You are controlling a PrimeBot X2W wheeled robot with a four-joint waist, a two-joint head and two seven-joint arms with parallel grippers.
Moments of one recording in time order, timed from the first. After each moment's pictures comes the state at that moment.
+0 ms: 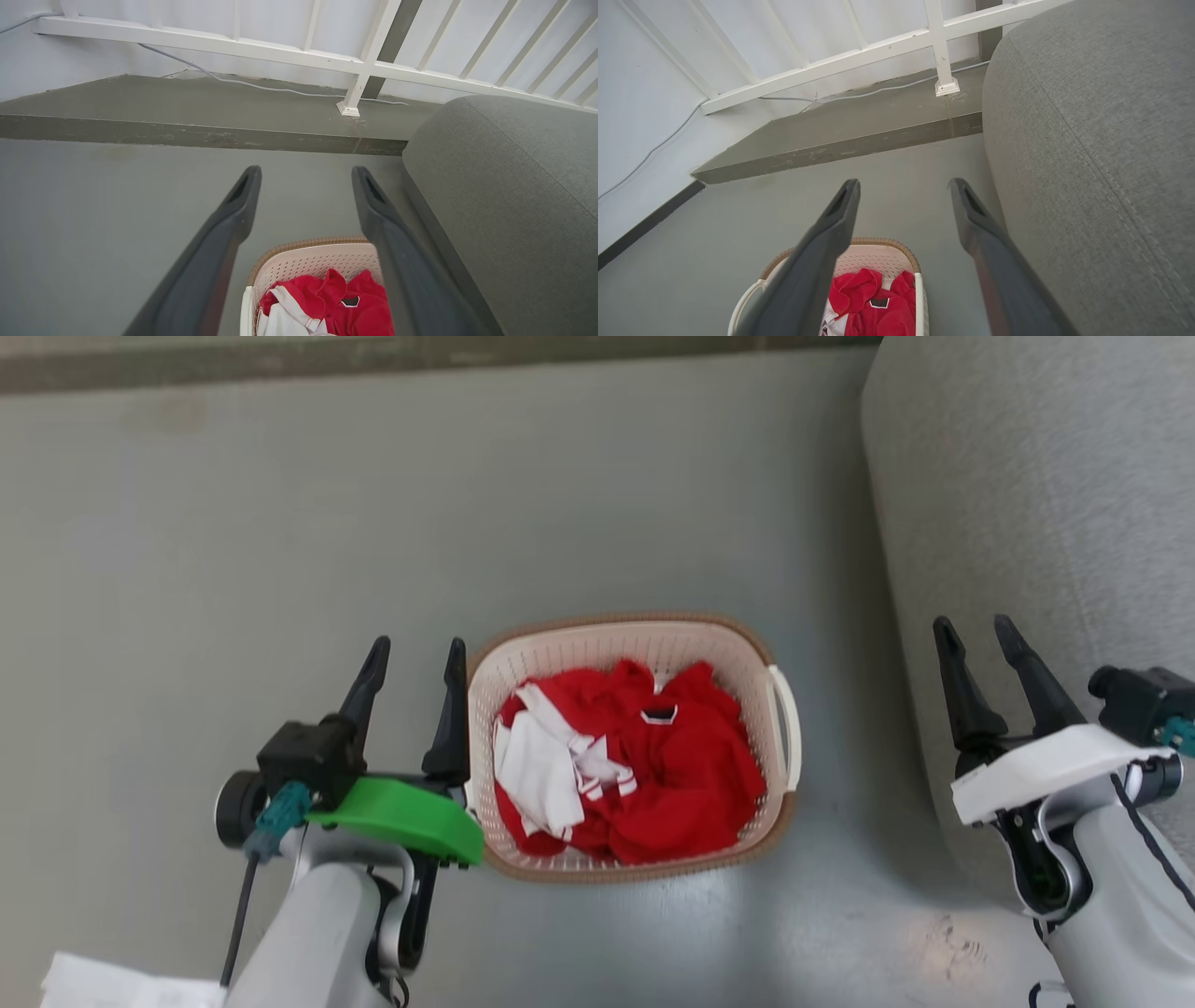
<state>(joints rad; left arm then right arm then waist) -0.25 0.04 -0.39 0.19 -0.42 0.07 -0.25 -0.21 -0.23 0.20 0.35 0.51 0.12 -0.25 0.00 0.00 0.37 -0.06</state>
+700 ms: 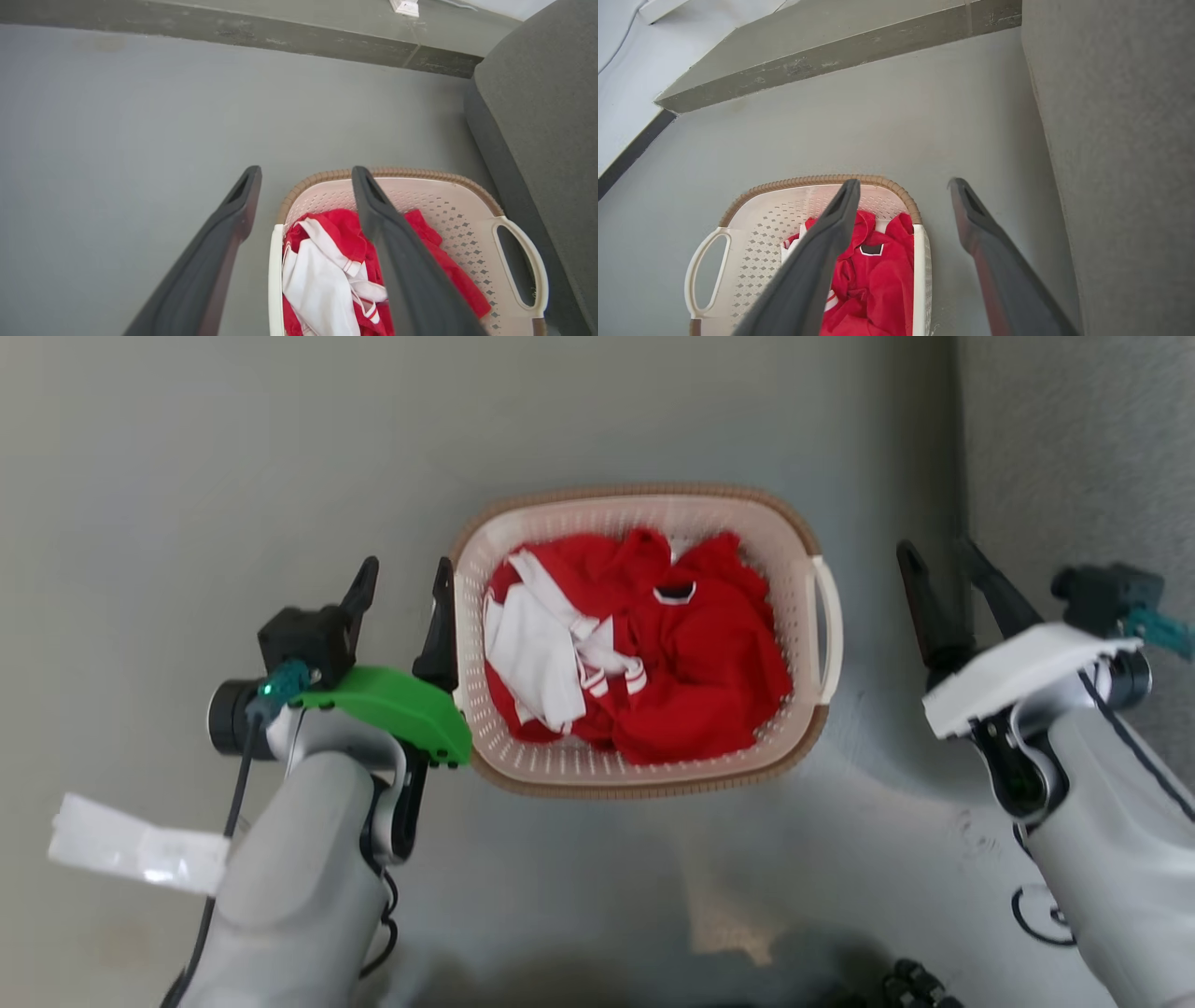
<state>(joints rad) -0.52 0.04 -0.45 0.49 -0.50 0.08 -0.25 -0.45 -0.26 0.35 0.54 0.60 0.12 -0.22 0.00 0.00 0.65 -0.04</state>
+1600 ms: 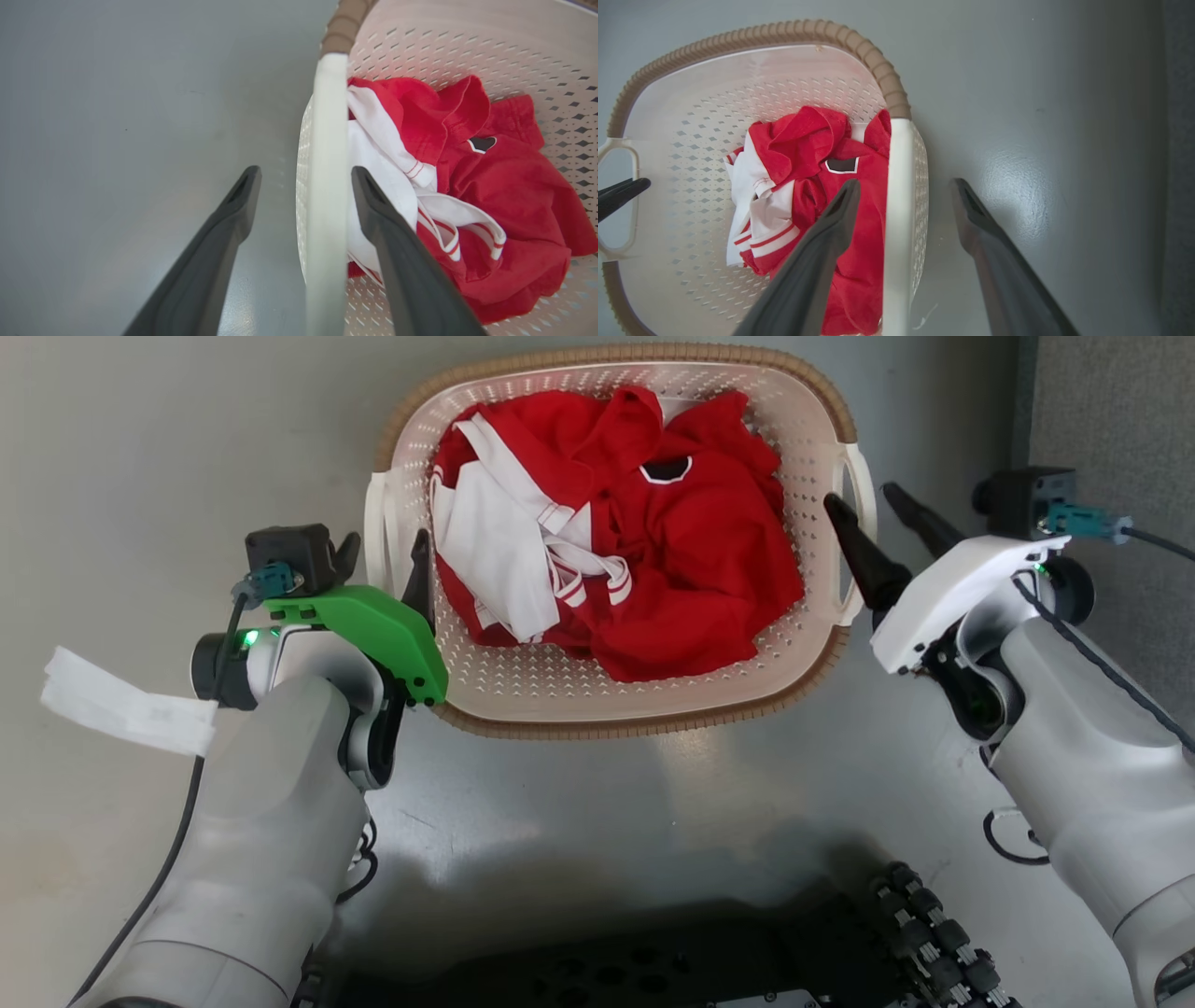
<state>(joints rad) -0.77 0.03 -0.55 0.83 -0.67 0.05 -0.16 -0.71 -0.25 0.59 0.73 0.71 0.12 -0.13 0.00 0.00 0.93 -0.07</state>
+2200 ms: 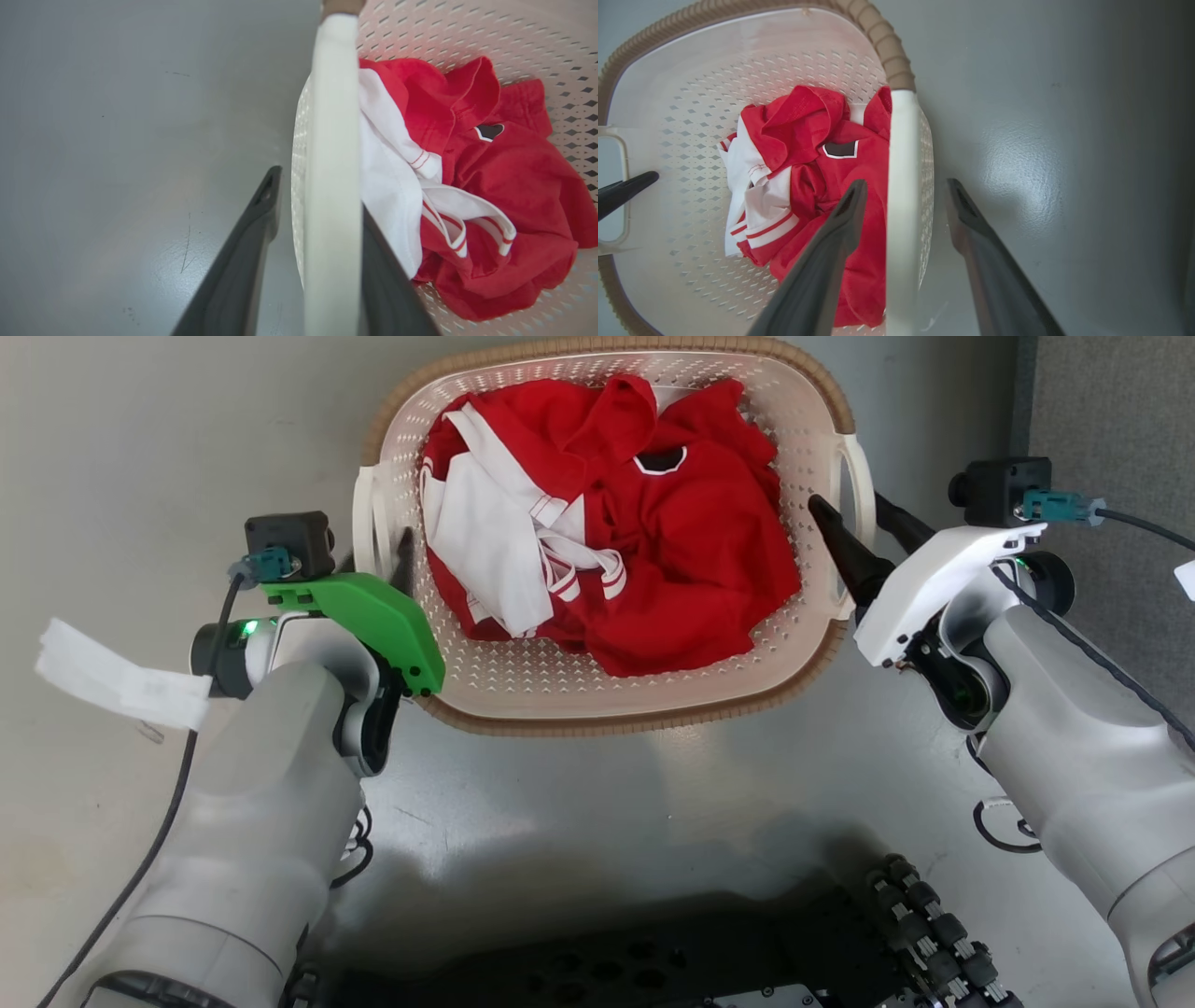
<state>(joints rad) -0.83 0.03 -0.62 0.92 -0.75 0.02 -0.15 -0.77 -0.25 0.70 0.79 0.81 0.12 -0.11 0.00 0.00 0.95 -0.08</state>
